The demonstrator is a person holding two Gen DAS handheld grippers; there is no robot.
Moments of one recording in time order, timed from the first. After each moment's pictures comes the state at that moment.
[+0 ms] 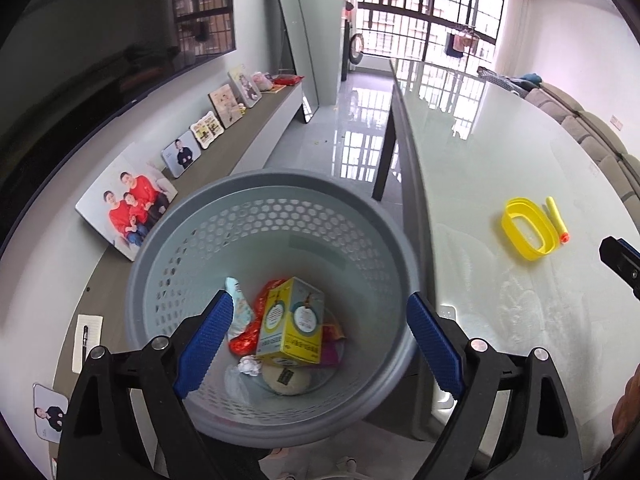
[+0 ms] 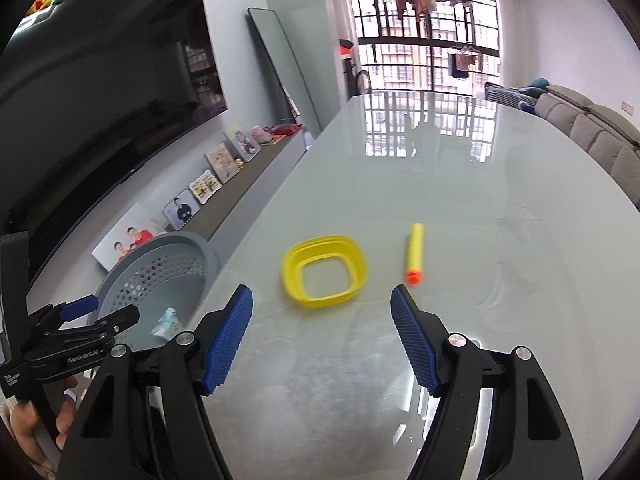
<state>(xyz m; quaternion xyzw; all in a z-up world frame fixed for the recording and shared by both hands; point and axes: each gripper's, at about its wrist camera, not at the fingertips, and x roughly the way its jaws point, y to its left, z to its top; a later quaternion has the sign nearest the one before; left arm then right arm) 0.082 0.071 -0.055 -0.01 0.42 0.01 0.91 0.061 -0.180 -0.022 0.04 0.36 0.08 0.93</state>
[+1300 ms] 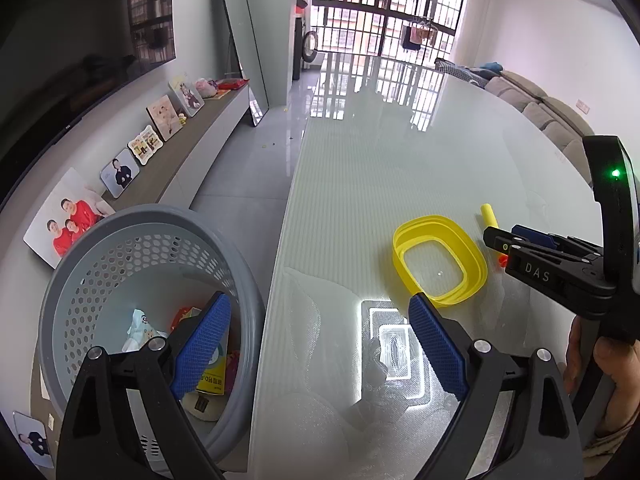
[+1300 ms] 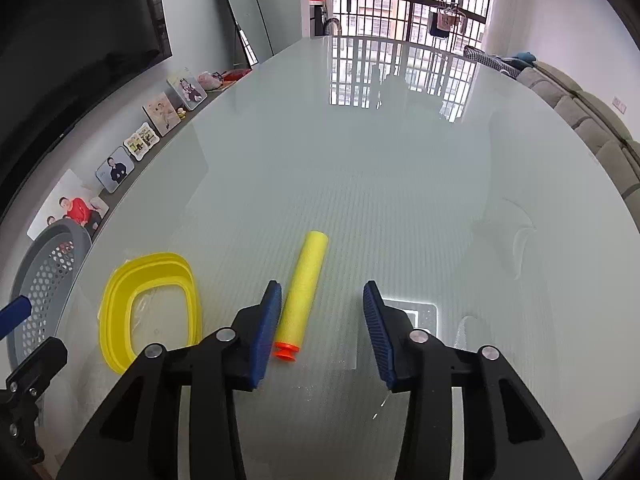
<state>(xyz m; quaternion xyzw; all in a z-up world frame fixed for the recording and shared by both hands) 0.131 -0.027 -0.059 -0.01 0.42 -0.06 0.90 0.176 -0.219 -0.077 -0.01 0.46 0.02 0.89</state>
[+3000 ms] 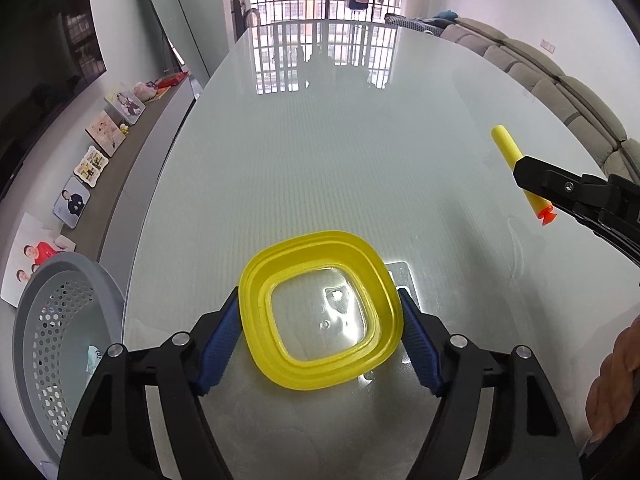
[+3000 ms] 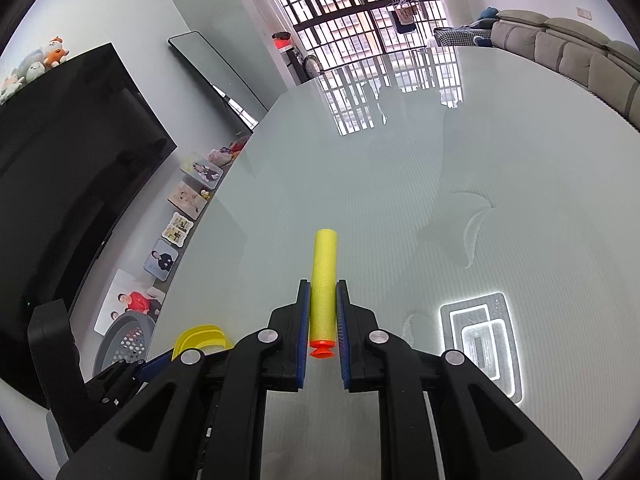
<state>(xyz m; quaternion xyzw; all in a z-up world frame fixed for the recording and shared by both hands) 0.177 -0.122 -0.080 0.06 0.47 -0.13 0.87 0.133 -0.319 -0.038 0.18 0.39 0.05 0.90</state>
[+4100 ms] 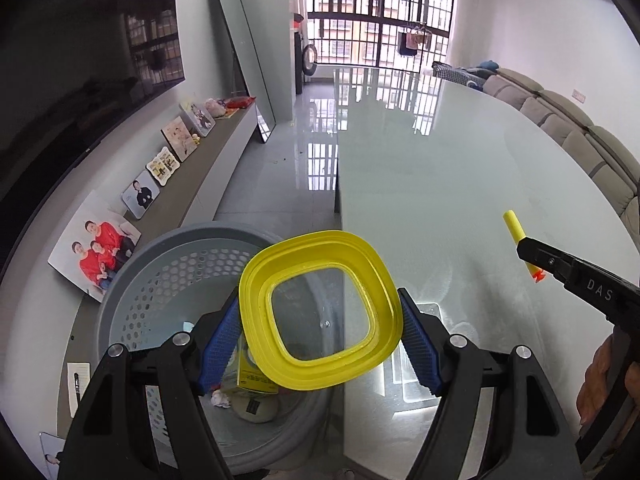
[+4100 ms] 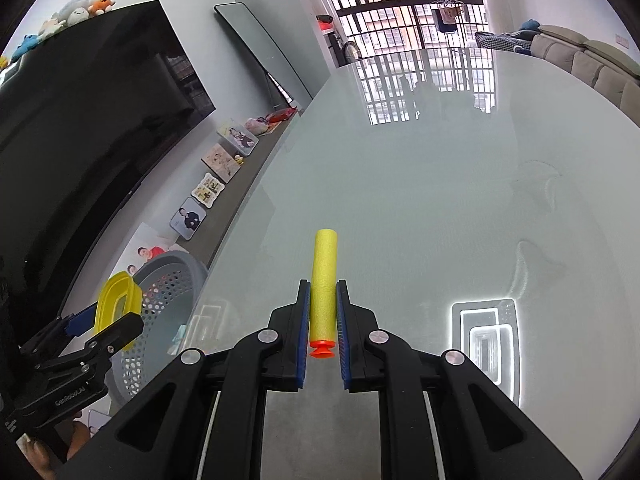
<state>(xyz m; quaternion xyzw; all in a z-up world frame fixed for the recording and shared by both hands) 0.098 0.016 -0.021 0.02 0.40 -0.05 0.92 0.098 -0.212 -0.044 0.14 0.40 0.11 0.90</state>
